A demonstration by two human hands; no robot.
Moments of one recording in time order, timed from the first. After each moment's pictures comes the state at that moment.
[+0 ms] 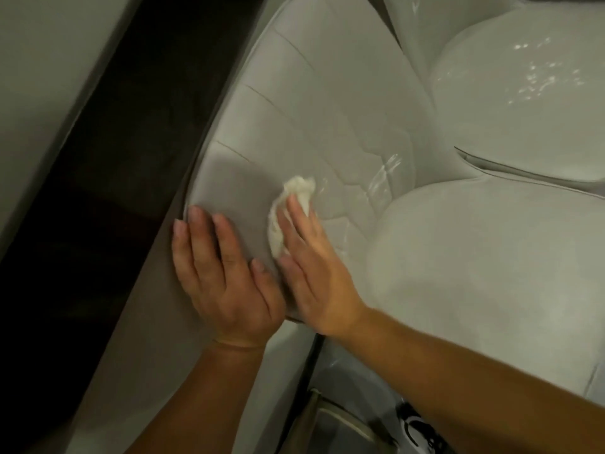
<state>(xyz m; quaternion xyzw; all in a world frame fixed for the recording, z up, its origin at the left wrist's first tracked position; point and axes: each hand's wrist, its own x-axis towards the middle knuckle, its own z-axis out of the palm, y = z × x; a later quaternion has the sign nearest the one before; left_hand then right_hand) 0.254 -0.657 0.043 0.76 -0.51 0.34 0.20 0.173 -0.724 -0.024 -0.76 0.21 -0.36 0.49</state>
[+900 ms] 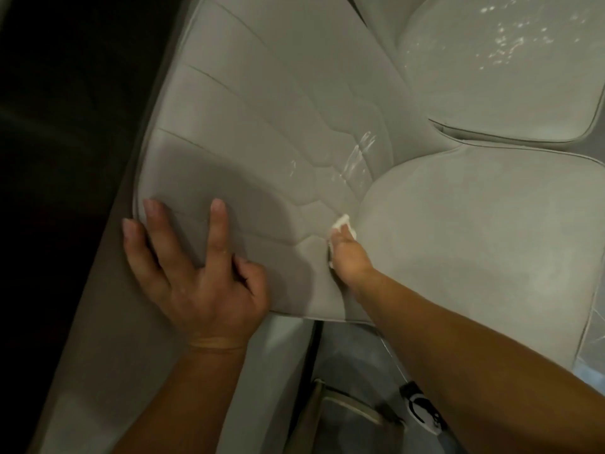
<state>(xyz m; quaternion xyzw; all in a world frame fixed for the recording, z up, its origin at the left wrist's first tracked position) 0.258 -0.650 0.039 0.77 -0.54 0.34 0.10 0.155 -0.752 -0.107 -0.39 0.54 -0.11 0.74</state>
